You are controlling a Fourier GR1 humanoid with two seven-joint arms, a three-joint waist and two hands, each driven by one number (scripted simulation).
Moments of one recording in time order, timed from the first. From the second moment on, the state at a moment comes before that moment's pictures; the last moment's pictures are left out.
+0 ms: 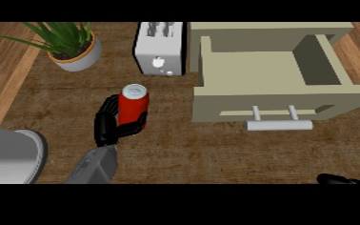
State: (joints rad) left arm -0.35 0.08 -0.11 -0.67 0.51 0.35 -0.68; right arm 0.10 -0.08 -0.28 -2.23 -0.09 0.10 0.28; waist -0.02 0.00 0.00
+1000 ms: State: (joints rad) left arm -0.70 0.11 -0.19 -0.76 0.39 0.19 -0.32; right arm 0.10 -0.09 -0.31 -2.26 -0.07 0.09 0.30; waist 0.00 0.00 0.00
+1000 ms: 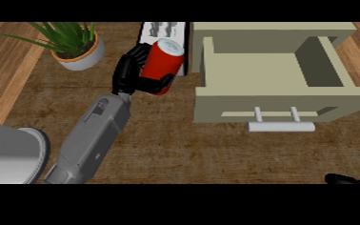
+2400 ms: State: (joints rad) left arm -1.37 0.01 -0.16 -0.69 0.29 0.42 0.19; right arm 0.03 -0.12 -0.32 -2.25 -0.08 0.07 0.33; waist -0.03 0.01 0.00
